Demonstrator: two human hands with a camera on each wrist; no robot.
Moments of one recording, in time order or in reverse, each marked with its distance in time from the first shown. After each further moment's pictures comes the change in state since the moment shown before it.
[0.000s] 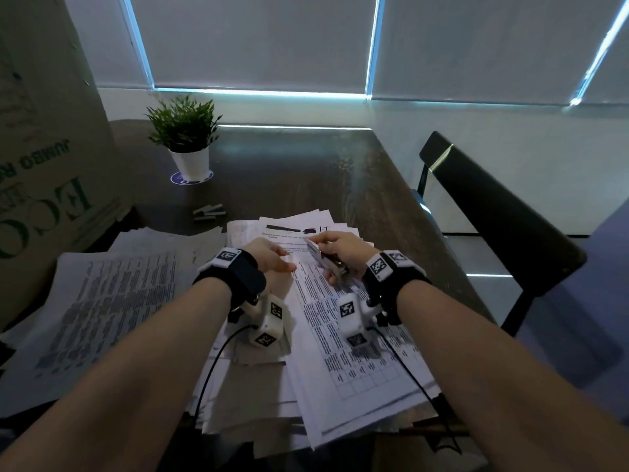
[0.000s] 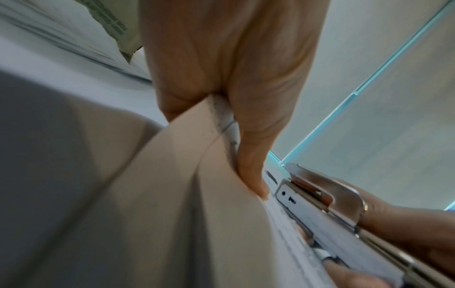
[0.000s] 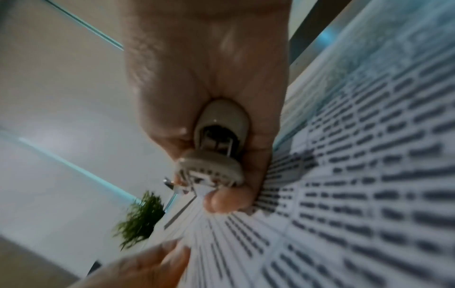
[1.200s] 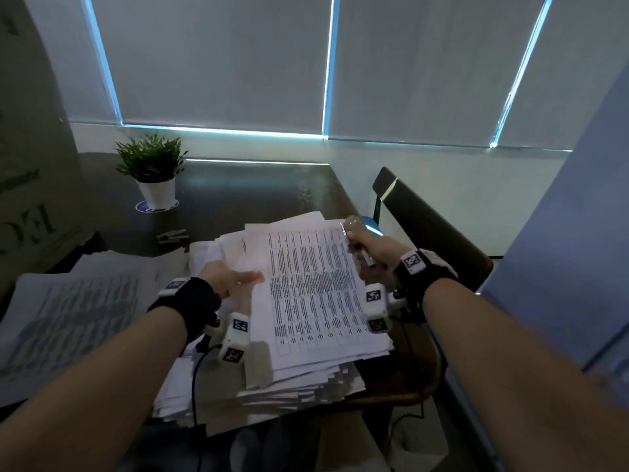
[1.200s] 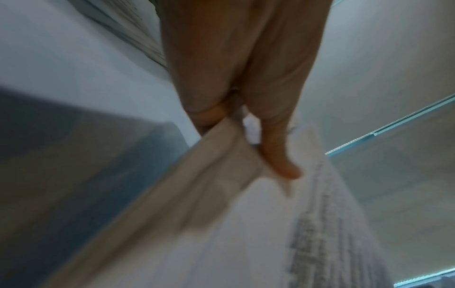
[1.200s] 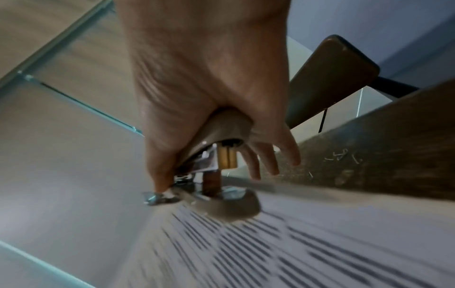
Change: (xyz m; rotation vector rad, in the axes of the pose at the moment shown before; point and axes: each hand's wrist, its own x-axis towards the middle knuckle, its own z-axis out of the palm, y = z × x) left_hand -0.031 -0.013 0.013 -0.537 0.026 0.090; right_hand -0.098 -0.012 -0.120 -0.232 0.422 0.166
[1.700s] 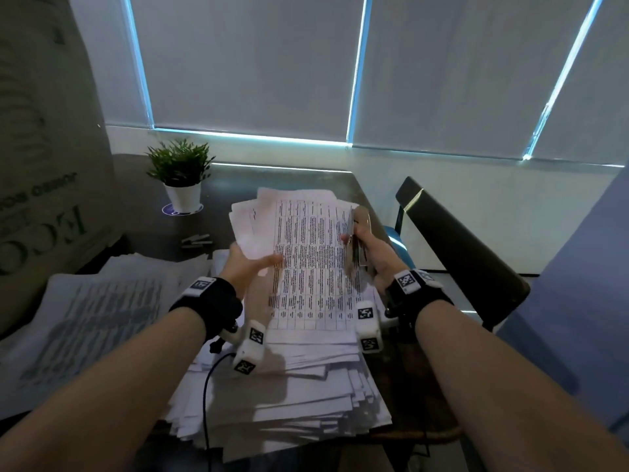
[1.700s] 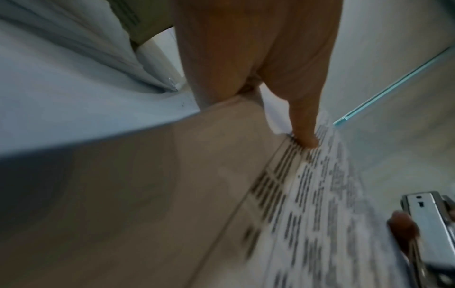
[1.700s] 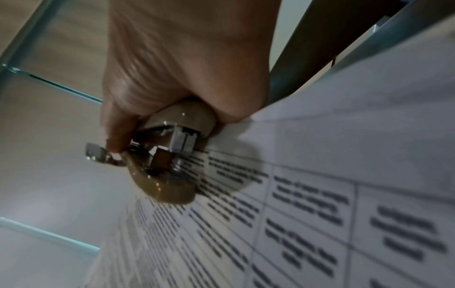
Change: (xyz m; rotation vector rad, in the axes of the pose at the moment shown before) left_hand 0.012 0.022 0.000 -0.259 0.067 0.207; right_hand 0.013 -0.026 0.049 0.709 -0.174 -0.228
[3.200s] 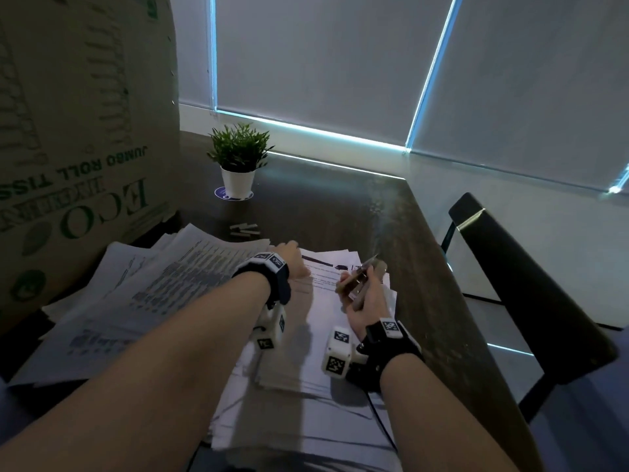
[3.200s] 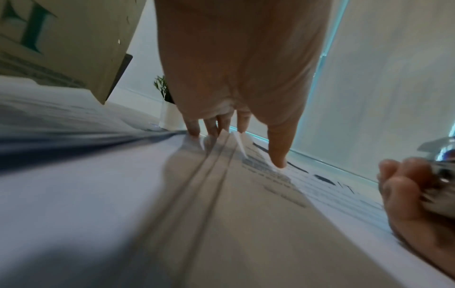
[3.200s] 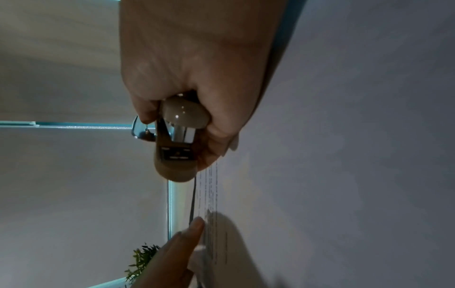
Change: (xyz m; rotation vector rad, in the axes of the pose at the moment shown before) left_hand 0.065 0.005 -0.019 1.346 -0.040 -0.020; right_hand 0.046 0.093 0.093 0.622 0.257 0.233
